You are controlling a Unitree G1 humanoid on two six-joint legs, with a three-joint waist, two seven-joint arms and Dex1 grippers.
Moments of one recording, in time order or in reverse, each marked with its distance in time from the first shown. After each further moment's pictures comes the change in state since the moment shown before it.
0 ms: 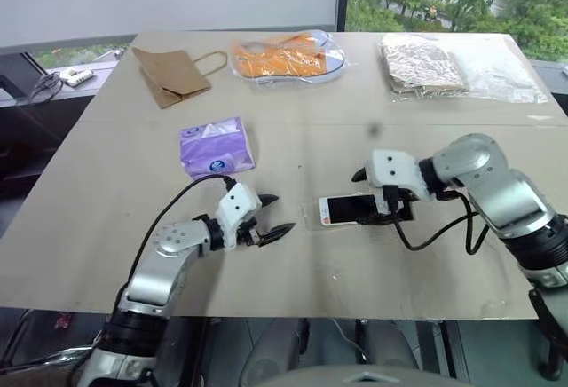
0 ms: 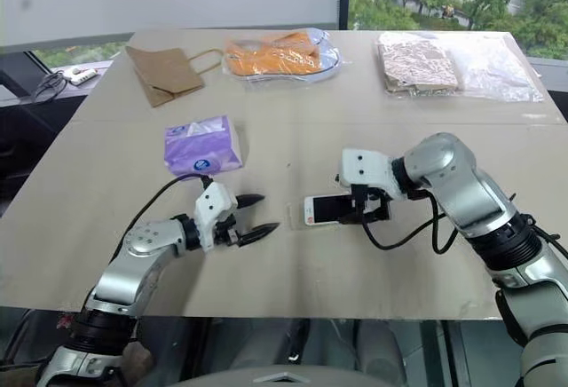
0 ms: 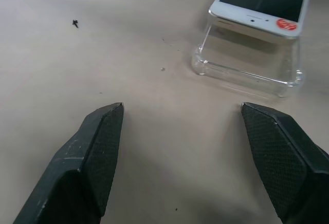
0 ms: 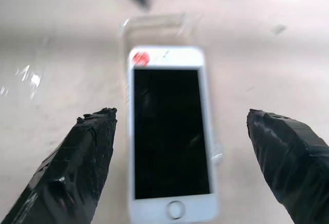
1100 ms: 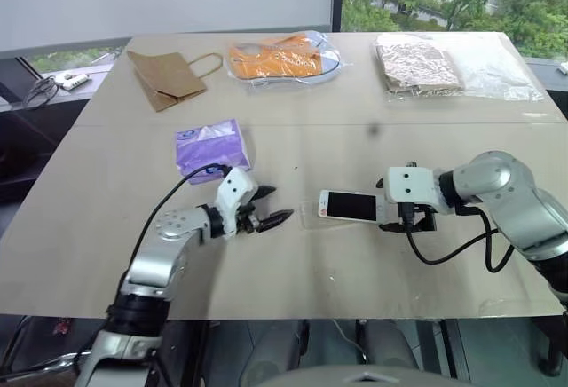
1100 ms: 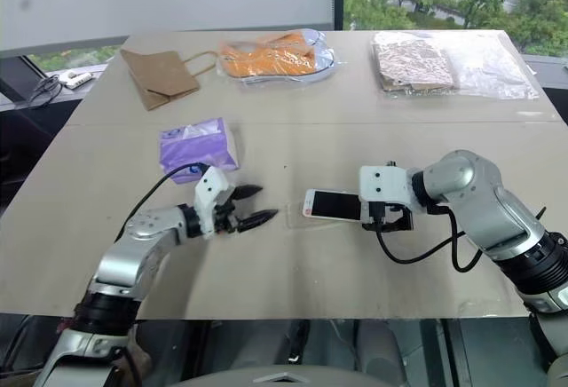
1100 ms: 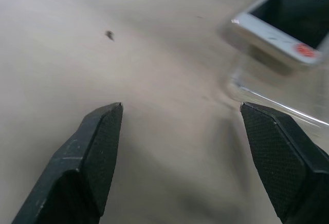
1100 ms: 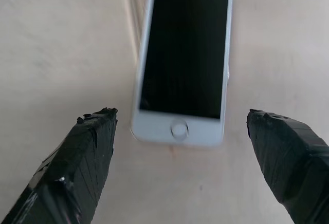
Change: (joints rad) left arm -0.041 0.058 0.053 -0.004 -0.154 0.188 -0.087; right arm 0.103 -0.137 0.051 -0.078 -0.117 -0.004 -0.059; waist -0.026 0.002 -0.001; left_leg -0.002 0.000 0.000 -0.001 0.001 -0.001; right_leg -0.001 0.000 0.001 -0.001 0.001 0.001
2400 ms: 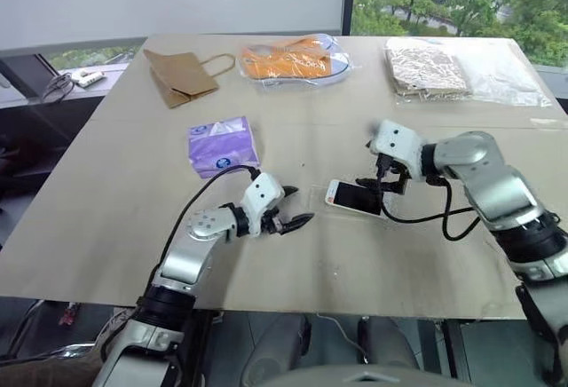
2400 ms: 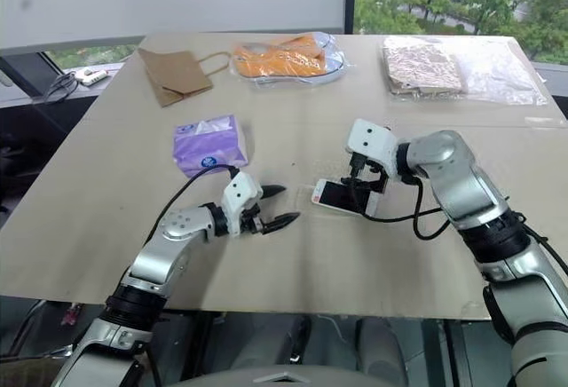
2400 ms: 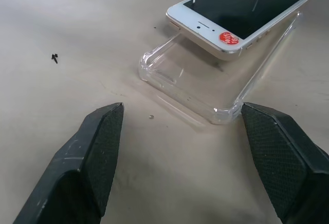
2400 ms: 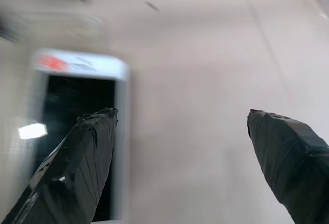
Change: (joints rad) left arm -0.088 -0.117 -0.131 0.129 0.150 -0.191 0.104; right arm -0.198 0.262 -0.014 0.395 -0.039 -0.068 -0.291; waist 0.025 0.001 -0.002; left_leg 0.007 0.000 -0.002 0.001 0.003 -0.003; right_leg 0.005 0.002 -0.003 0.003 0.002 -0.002
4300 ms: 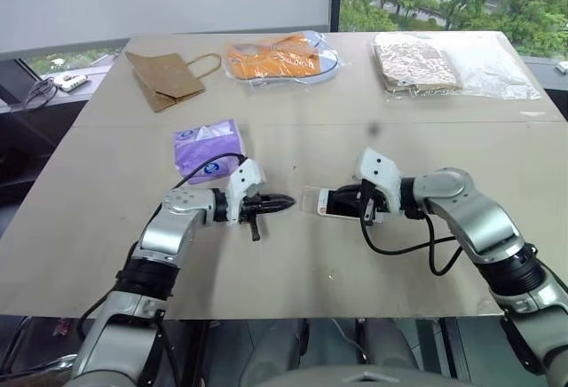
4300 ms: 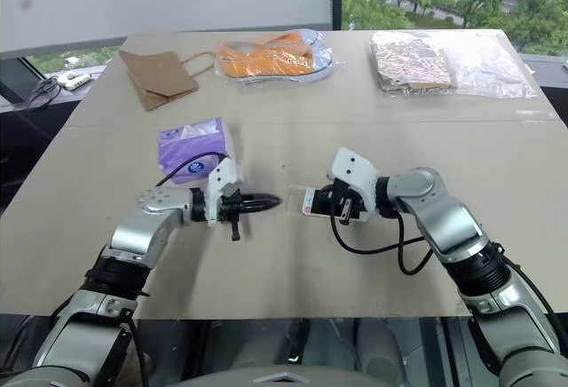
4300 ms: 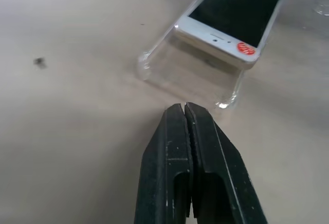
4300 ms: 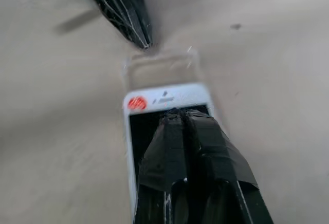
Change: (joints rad) left arm -0.168 0.098 -0.001 0.187 -0.078 0.048 -0.325; right arm 0.237 0.055 -0.038 -0.332 0.255 0.244 0.016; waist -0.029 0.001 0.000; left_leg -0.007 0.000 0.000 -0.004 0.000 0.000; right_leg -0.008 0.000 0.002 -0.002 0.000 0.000
